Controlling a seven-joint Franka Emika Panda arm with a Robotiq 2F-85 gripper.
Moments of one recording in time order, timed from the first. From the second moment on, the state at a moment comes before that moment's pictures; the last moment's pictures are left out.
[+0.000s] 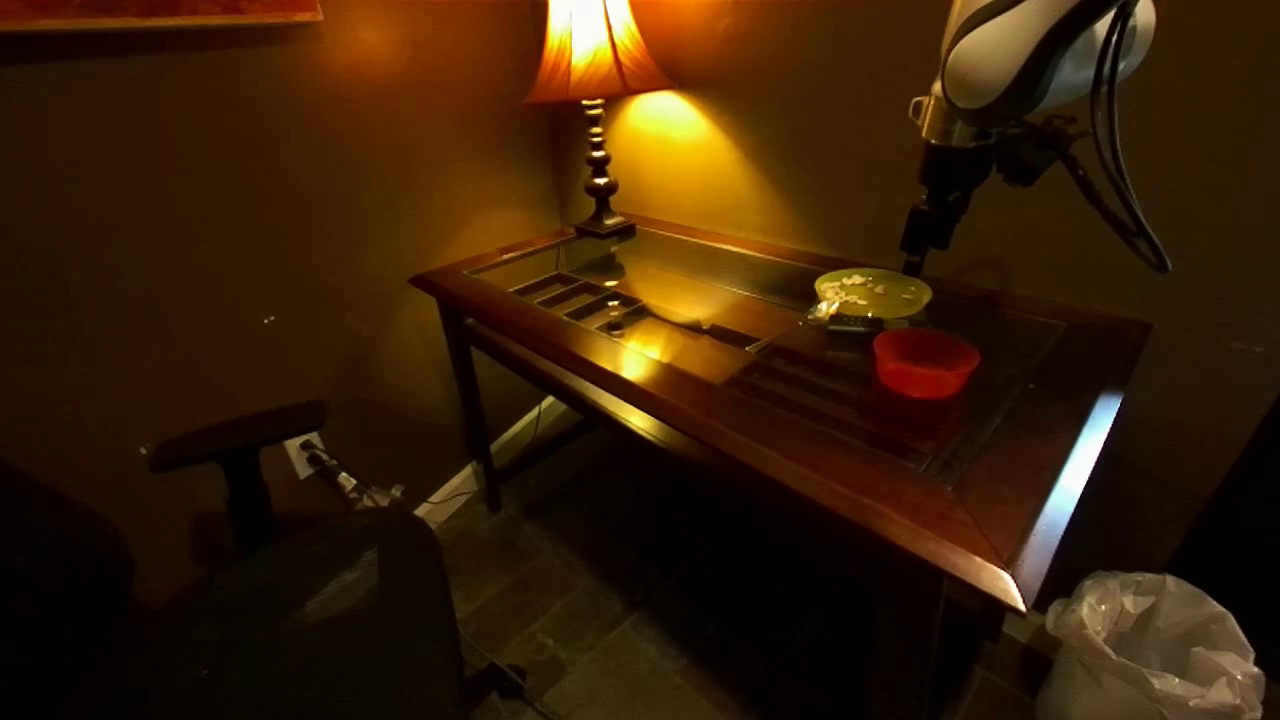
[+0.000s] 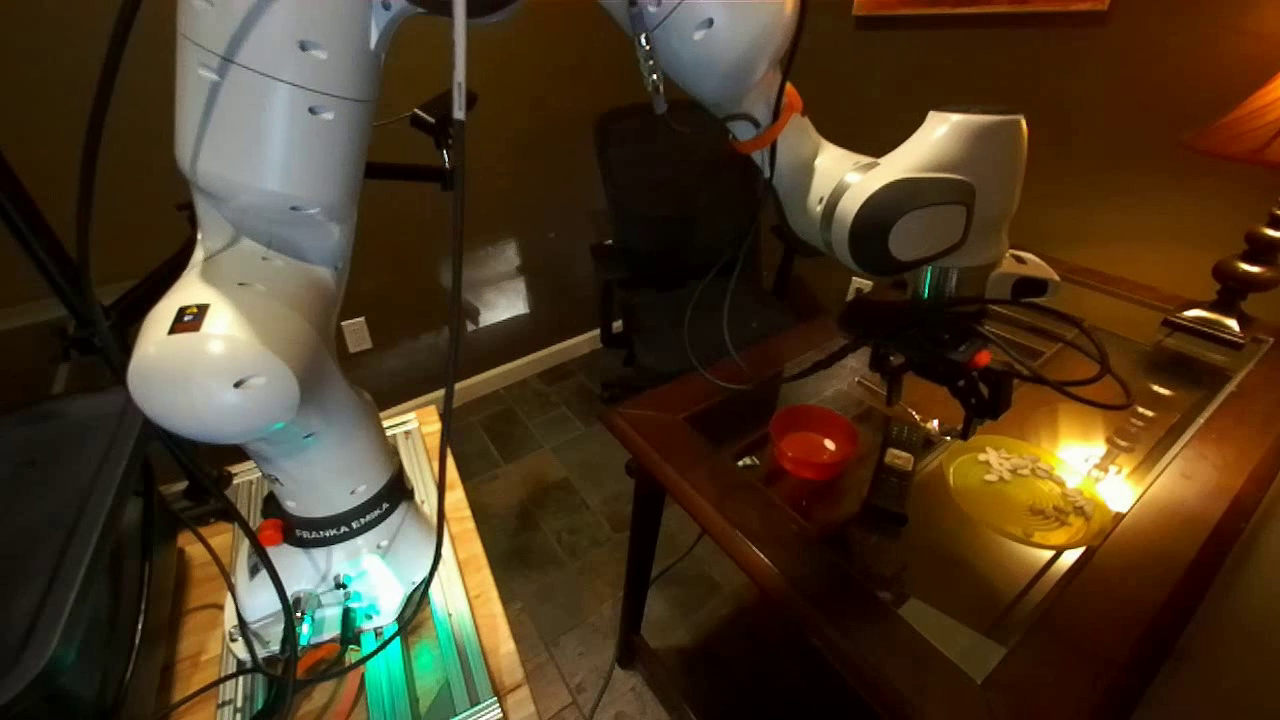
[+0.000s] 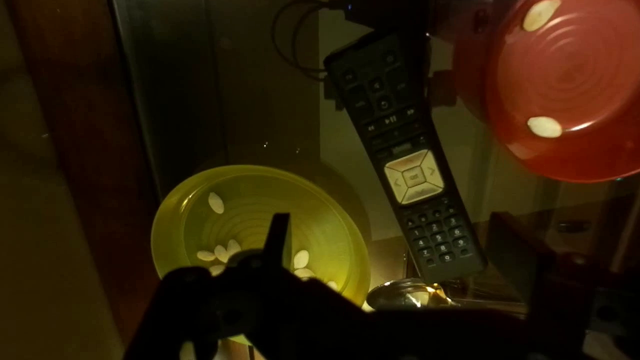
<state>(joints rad) -0.19 0.44 -0.14 -1.90 -0.08 2.51 -0.36</state>
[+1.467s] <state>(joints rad) -0.18 0.70 -0.15 -1.76 -0.19 2.80 -0.35</state>
